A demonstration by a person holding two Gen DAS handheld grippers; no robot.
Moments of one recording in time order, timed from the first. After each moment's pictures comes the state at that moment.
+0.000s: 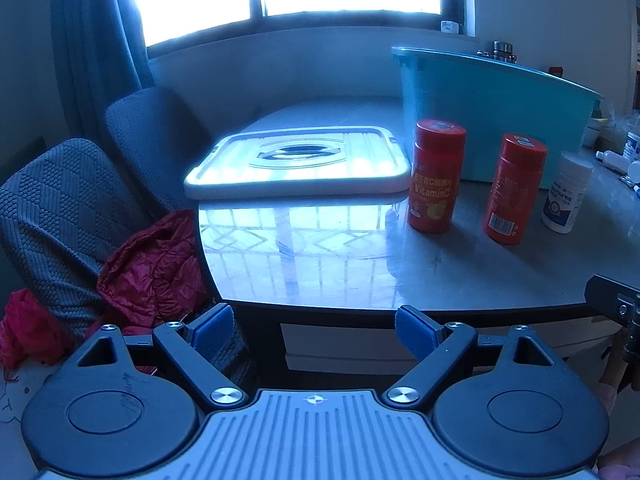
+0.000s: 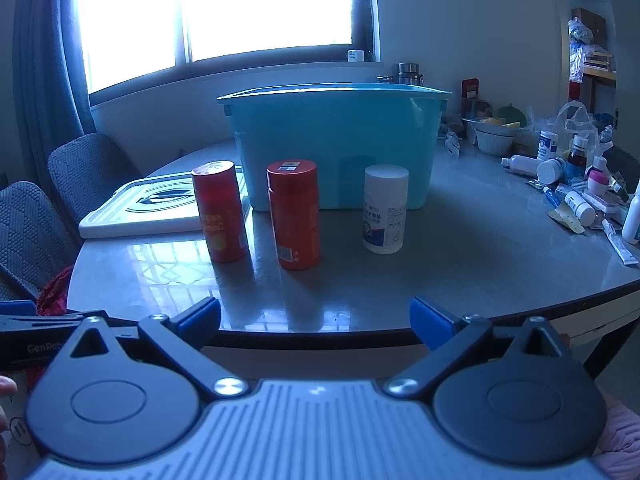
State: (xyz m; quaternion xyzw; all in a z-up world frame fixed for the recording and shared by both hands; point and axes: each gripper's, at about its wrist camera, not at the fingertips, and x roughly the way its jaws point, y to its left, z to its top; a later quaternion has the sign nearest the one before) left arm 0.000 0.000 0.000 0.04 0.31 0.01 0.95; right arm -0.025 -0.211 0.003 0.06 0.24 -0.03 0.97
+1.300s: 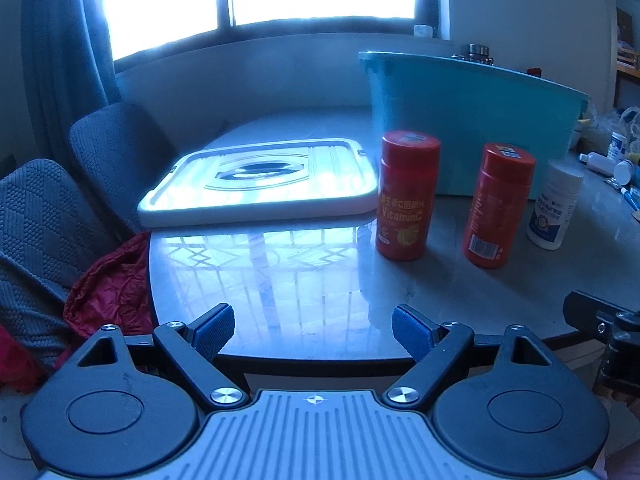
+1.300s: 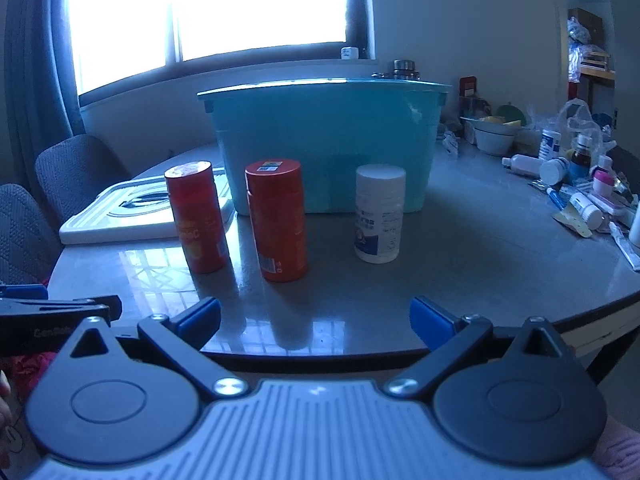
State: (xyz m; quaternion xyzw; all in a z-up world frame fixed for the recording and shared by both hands) left arm 0.046 -0.026 -0.003 0.05 0.30 -0.02 0.95; right arm 0.009 -0.220 -0.007 0.06 0.24 -0.04 0.97
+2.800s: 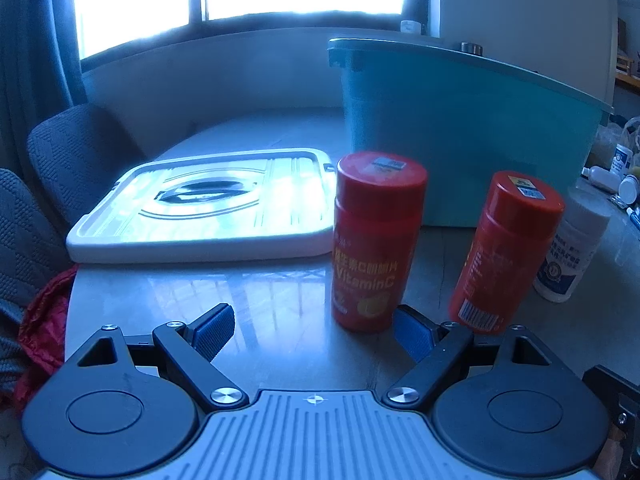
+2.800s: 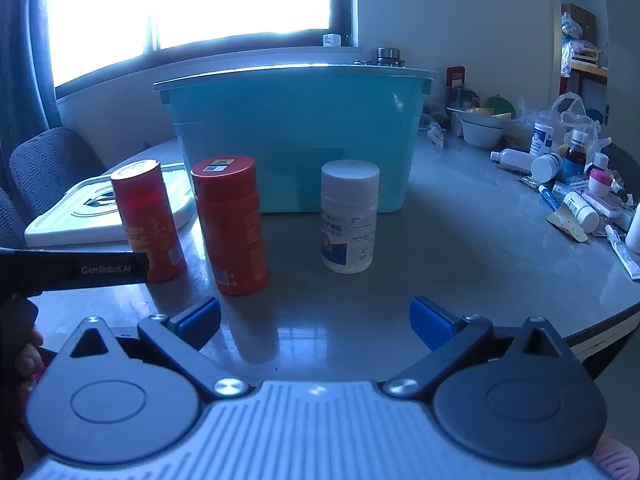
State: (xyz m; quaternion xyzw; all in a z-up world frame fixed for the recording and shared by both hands) left arm 0.131 -0.071 -0.015 0.04 0.30 -0.05 0.95; right arm 0.042 -0.245 -0.013 0.05 0.26 -0.07 0.96
